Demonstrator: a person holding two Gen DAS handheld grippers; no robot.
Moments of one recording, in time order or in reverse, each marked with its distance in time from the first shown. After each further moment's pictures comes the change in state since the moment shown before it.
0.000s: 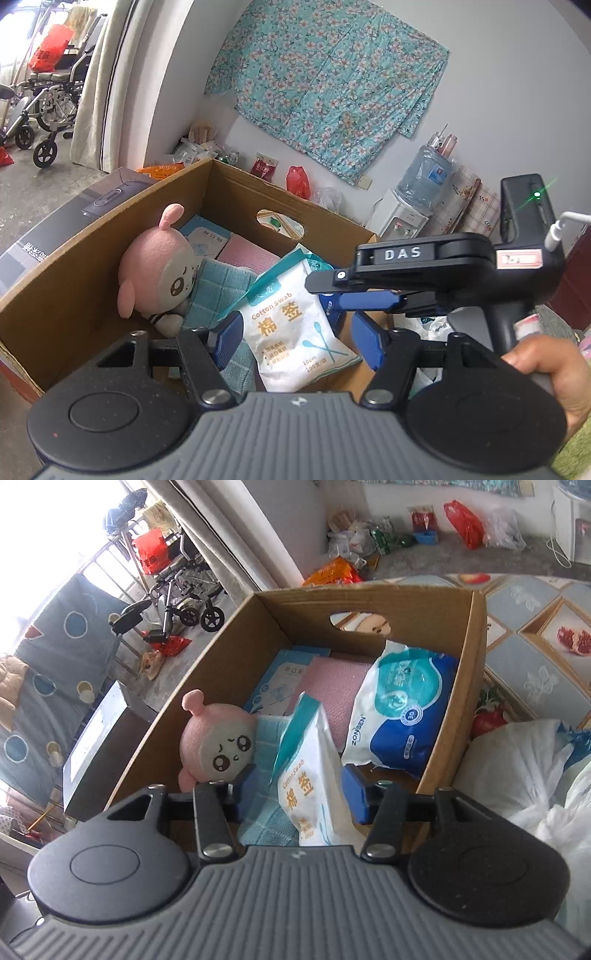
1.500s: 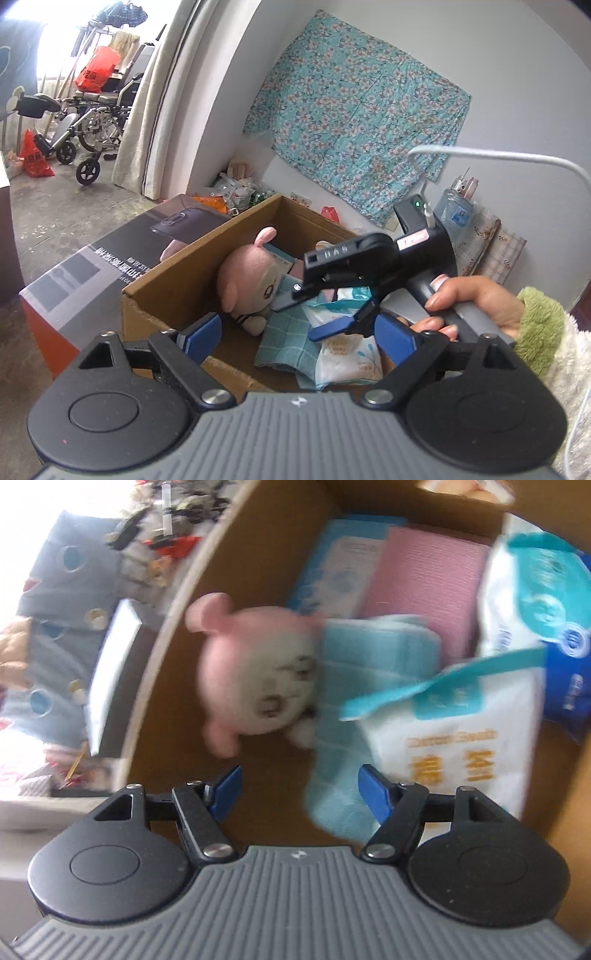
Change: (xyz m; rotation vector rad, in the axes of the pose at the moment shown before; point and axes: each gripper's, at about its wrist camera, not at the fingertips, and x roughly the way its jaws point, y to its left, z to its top) left arm -0.087 0.054 -0.029 -0.059 -0.136 0.088; right arm 0.102 0.043 0.018 0.102 0.414 0.056
